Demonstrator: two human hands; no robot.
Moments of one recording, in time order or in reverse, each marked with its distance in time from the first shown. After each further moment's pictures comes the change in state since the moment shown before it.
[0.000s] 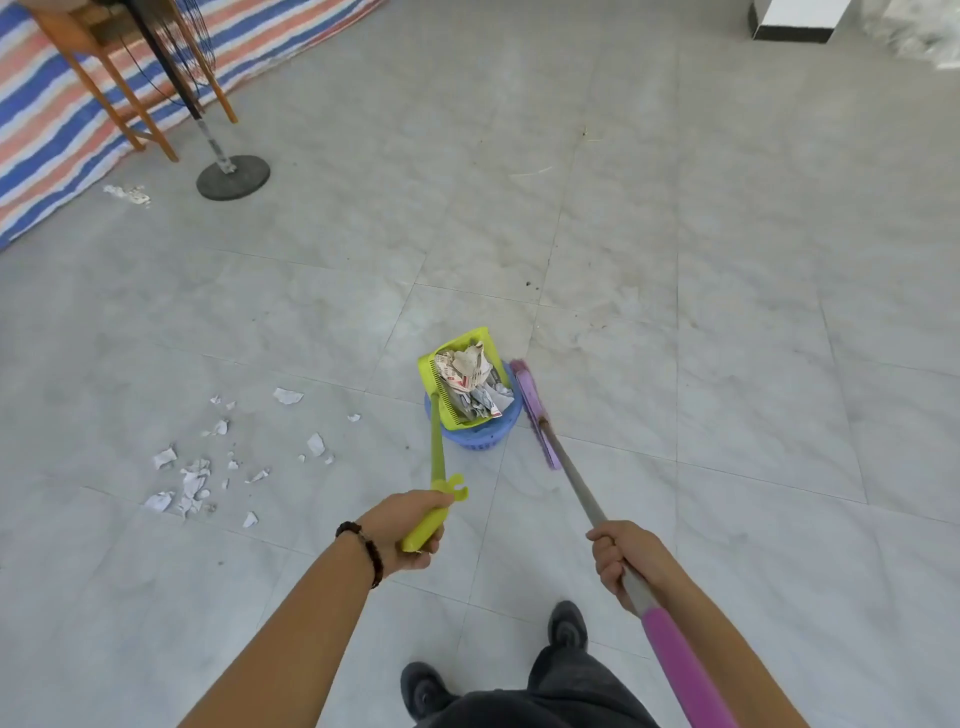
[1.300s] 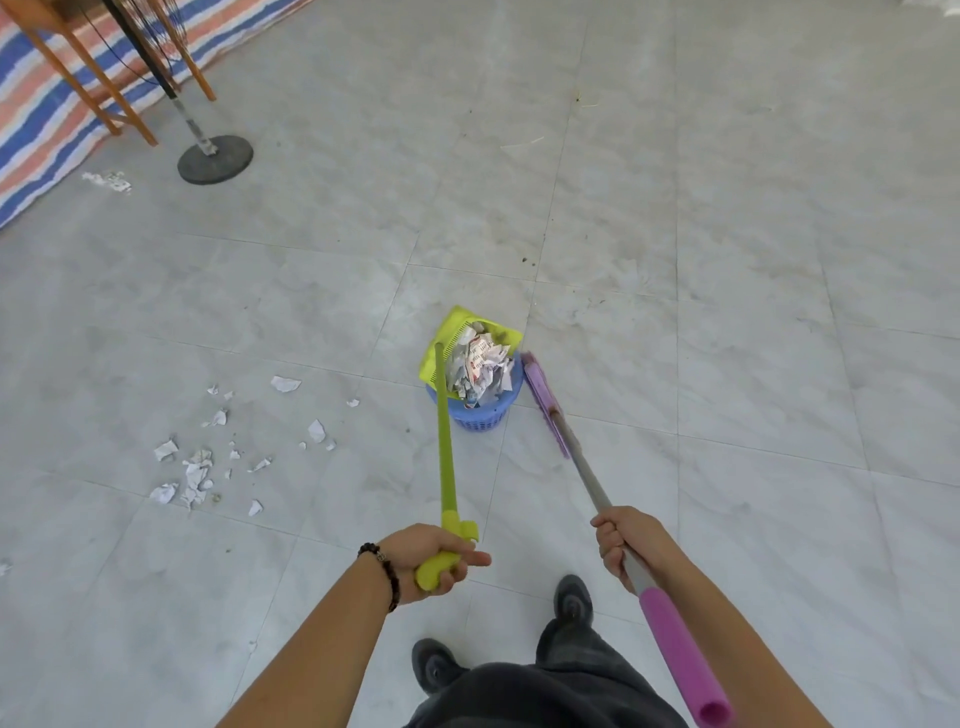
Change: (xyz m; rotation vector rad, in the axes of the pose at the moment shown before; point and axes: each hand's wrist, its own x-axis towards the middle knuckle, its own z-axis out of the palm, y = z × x) left_hand 0.038 -0.047 0.004 -0.123 -0.220 -0.183; right_hand 0.022 0.002 -0.006 -0.042 0.026 0.006
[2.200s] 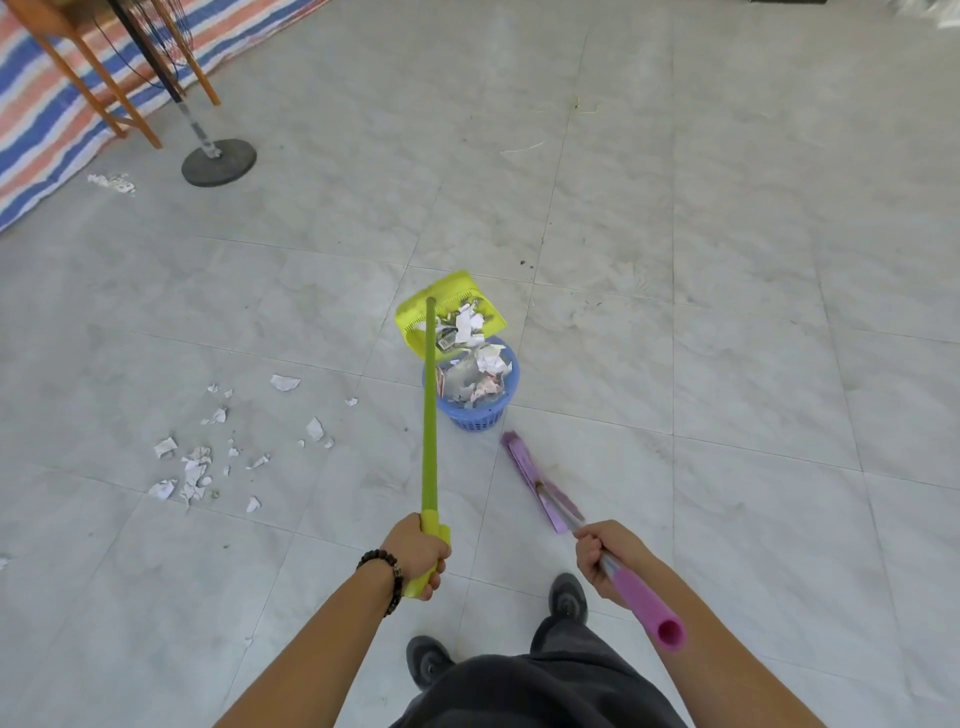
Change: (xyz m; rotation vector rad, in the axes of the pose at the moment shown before) left_hand -0.012 -0.022 0.012 0.363 0.347 0.156; right_hand 0.045 0.036 -0.020 0.205 -0.095 0.103
